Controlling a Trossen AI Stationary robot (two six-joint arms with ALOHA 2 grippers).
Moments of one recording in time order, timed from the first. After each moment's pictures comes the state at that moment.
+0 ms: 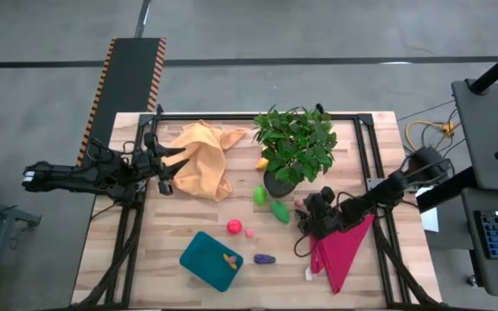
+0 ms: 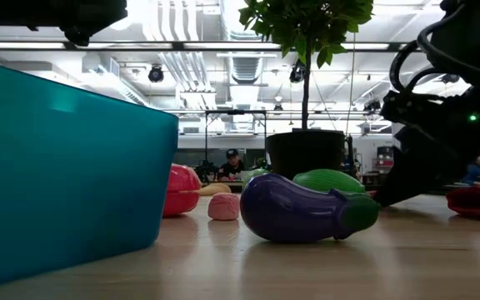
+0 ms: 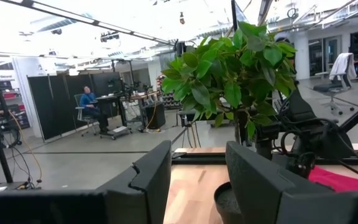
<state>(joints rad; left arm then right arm) -0.05 0.41 0.33 0.24 -0.35 0.22 0.46 1.62 0.49 -0.01 0.70 1.00</state>
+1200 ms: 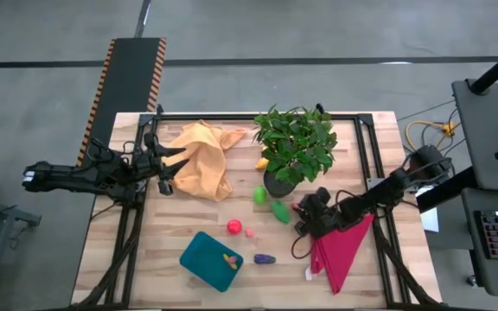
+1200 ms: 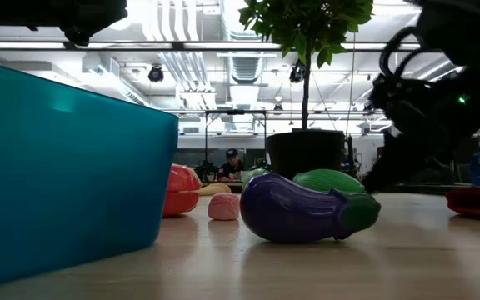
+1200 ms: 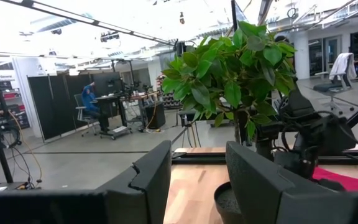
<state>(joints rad) -0.05 0.41 0.33 0.24 -0.35 0.22 0.46 1.58 0.53 0.02 0.67 0.91</state>
